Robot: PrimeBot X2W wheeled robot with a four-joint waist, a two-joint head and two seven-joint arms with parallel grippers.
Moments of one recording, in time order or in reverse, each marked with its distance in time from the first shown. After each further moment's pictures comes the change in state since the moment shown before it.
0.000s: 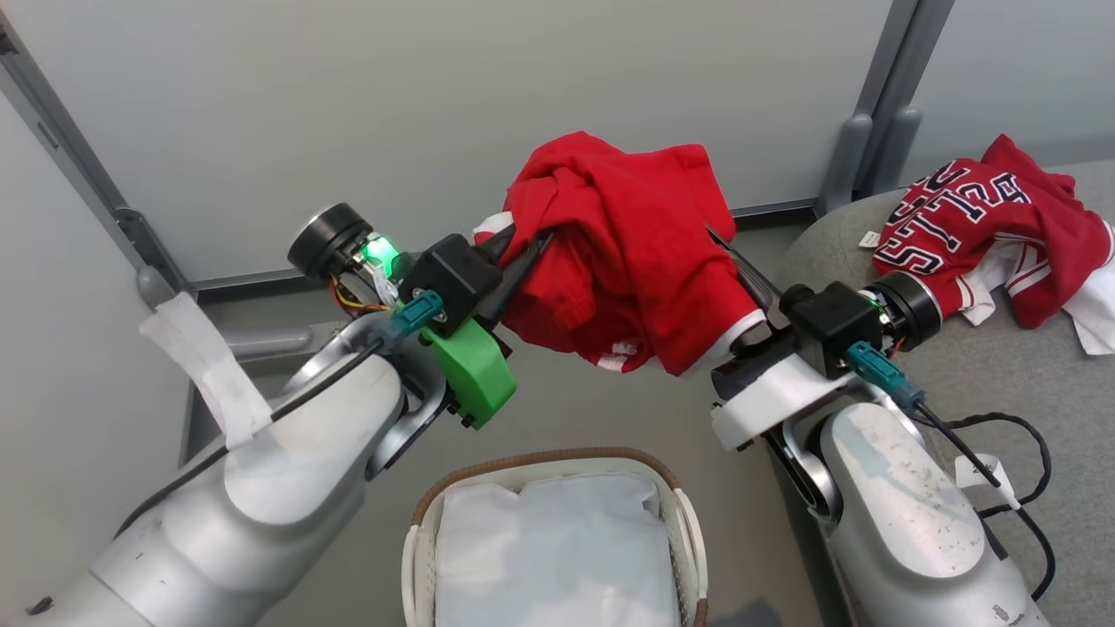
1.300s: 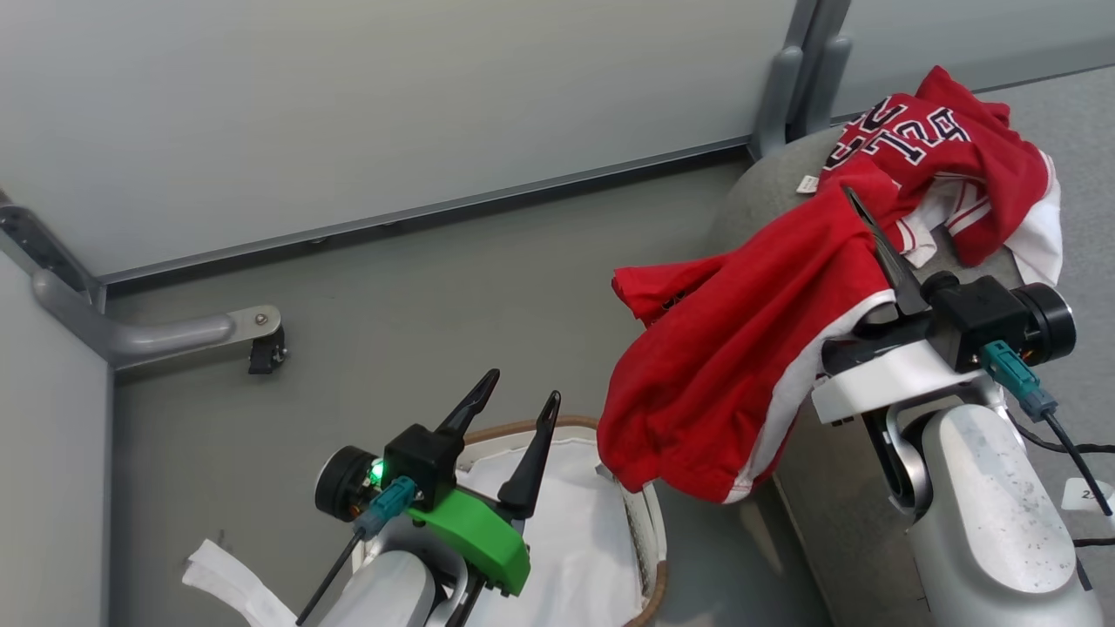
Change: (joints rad) left arm 0.536 -0.237 0.397 0.050 0.102 -0.031 -0.108; right arm 0.086 0.000 -0.256 -0.118 -0.052 0.000 0.000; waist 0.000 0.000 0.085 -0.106
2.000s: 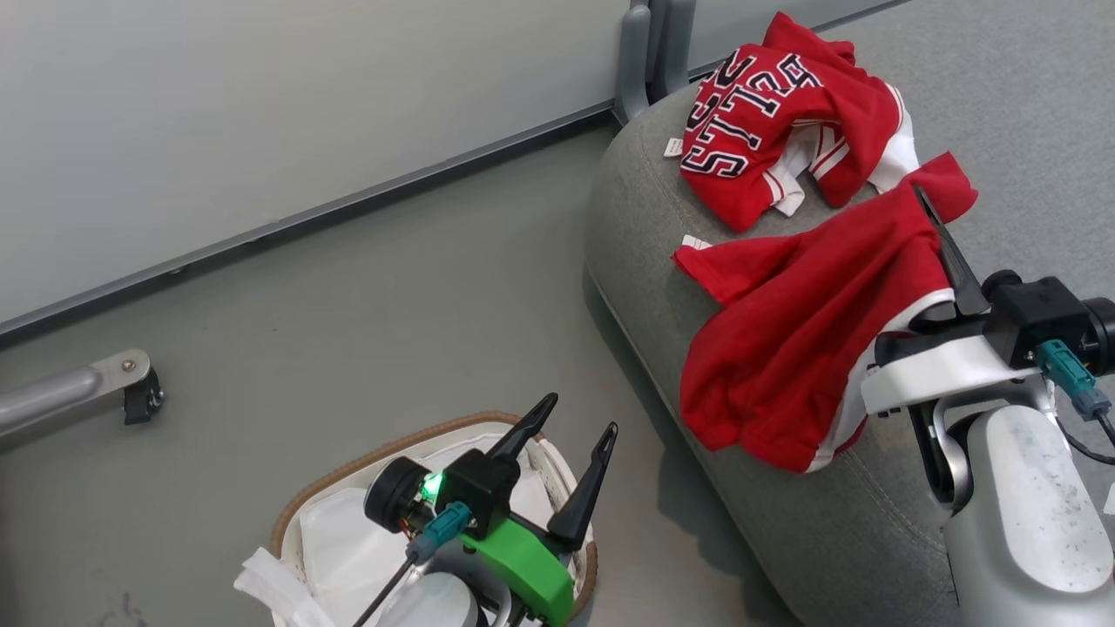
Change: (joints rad) left arm 0.018 -0.027 -0.078 -0.021 0.035 -0.009 -0.001; right arm 0.017 -0.001 -0.114 0.006 -0.015 0.000 0.000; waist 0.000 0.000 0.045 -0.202
